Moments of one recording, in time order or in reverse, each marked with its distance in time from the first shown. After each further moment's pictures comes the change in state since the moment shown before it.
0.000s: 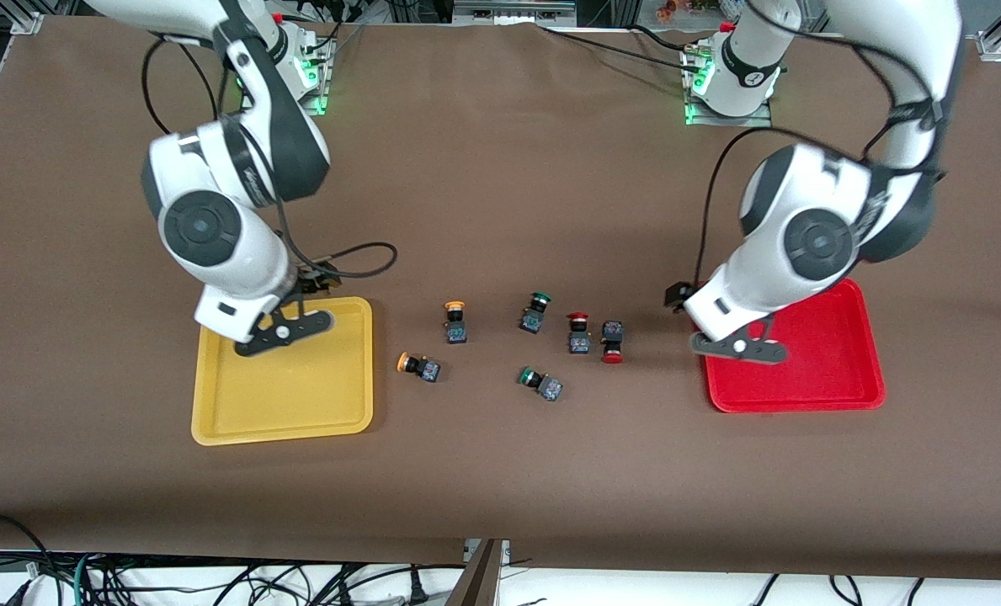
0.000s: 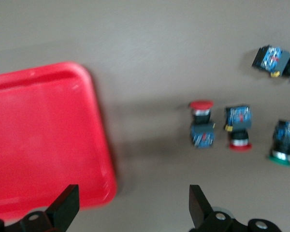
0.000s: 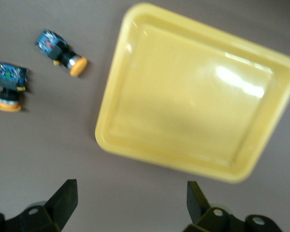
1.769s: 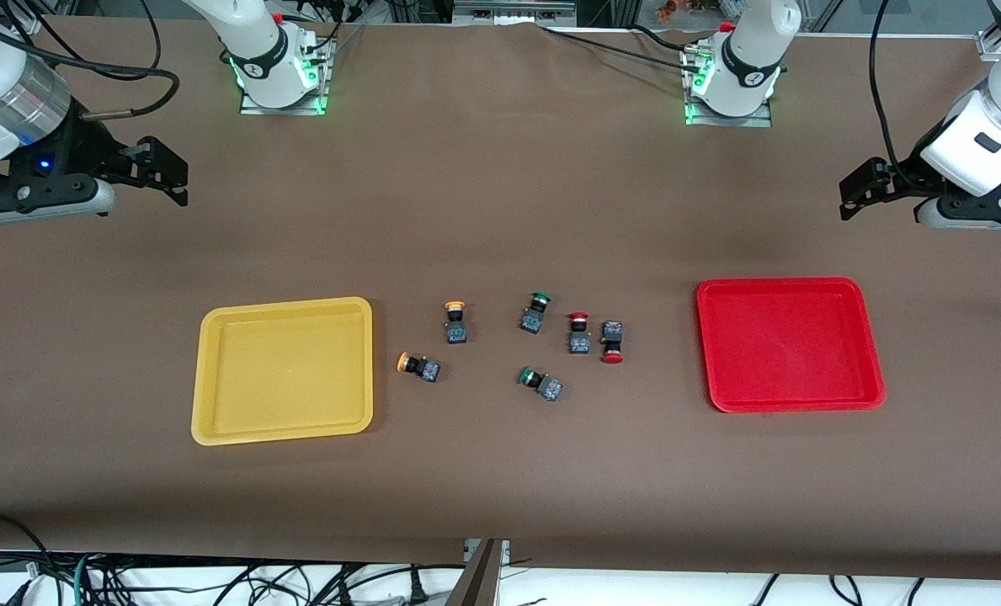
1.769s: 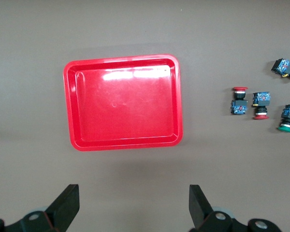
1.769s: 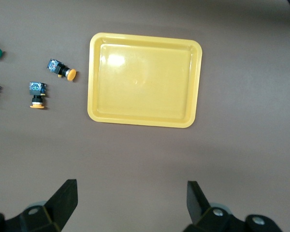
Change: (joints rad) left arm 0.245 -0.530 0.022 -0.099 0.000 -0.336 0.144; right arm -0.172 -0.431 -0.023 0.002 0.082 -0.300 0.044
